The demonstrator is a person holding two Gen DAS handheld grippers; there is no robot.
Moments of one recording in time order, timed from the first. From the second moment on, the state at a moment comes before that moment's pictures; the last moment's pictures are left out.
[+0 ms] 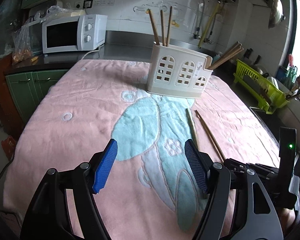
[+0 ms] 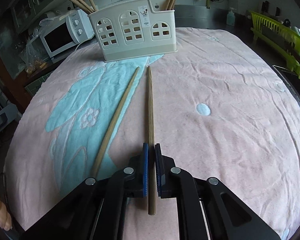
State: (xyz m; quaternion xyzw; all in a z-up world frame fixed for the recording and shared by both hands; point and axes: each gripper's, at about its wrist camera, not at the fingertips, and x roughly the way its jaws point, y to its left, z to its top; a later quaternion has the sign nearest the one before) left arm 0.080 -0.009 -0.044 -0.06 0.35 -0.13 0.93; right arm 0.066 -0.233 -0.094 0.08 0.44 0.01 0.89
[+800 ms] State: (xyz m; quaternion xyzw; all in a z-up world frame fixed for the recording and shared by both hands) left arm 0.101 -0.102 -0.111 -0.02 0.44 -0.22 0.87; right arm 0.038 -0.259 -0.093 0.10 0.44 0.05 0.89
